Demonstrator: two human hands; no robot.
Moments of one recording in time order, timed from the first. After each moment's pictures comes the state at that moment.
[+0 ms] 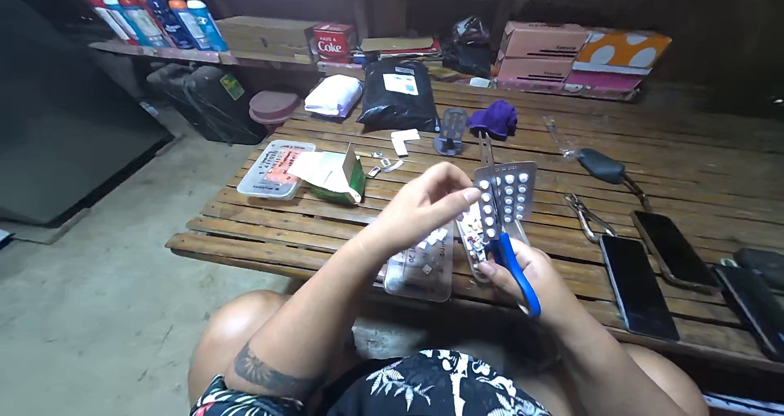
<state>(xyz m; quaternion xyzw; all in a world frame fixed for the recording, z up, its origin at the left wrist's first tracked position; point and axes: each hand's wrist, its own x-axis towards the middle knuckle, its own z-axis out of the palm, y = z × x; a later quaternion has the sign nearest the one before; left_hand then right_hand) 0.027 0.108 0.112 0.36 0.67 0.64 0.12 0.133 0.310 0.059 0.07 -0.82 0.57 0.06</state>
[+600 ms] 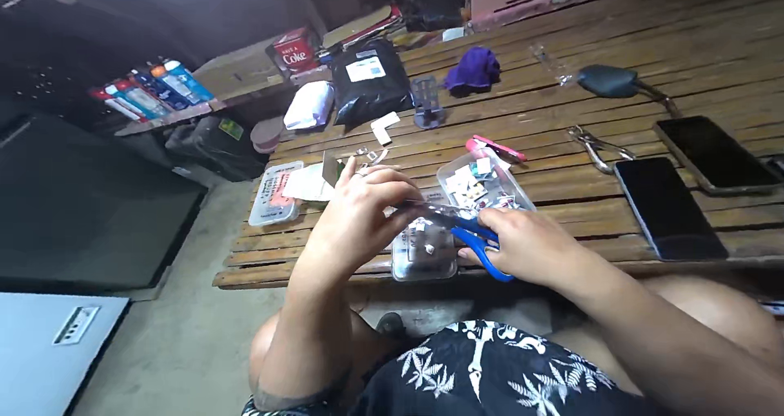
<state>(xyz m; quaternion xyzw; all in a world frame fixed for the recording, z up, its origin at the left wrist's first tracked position) 0.028 0.081 0.128 0.48 0.85 0.19 -0.09 0.130 0.316 0.075 0.04 -0.97 0.24 -0.07</state>
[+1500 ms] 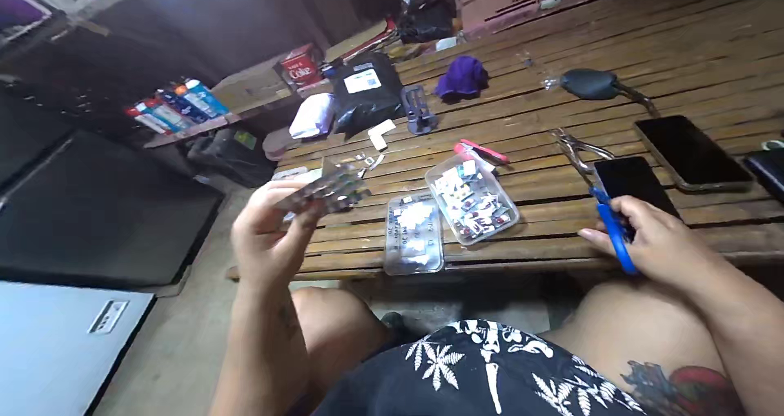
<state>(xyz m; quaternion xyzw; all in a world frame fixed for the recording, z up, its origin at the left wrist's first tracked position) 0.051 0.025 0.136 0.40 0.78 0.44 -0.22 0.213 0.477 0.011 -0.07 -0.94 0.32 0.12</state>
